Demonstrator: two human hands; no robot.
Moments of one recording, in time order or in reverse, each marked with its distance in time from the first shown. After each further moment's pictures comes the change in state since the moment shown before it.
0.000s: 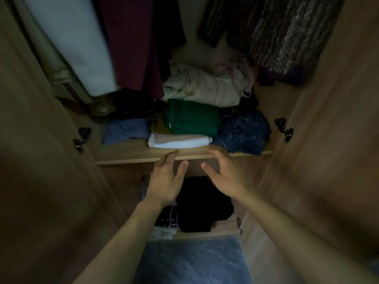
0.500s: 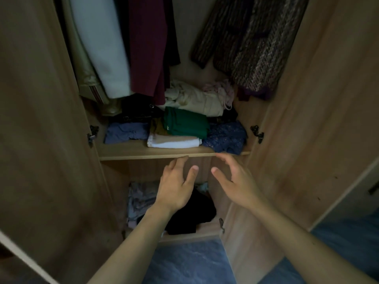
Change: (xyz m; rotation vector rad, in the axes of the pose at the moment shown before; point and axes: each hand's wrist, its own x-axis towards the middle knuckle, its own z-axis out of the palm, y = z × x) left_hand -0.110 0.047 -0.041 -0.109 -0.015 0.137; right_hand -0.132 -0.070 -0.043 -0.035 0.140 -0.032
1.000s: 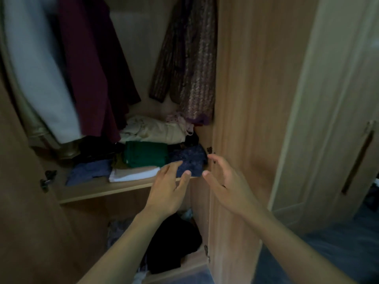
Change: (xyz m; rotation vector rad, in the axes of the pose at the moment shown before) left_hand 0.014 0.172 0.066 0.080 0.010 0.202; right_hand -0.045 0.036 -0.172 0.095 0.203 -0.104
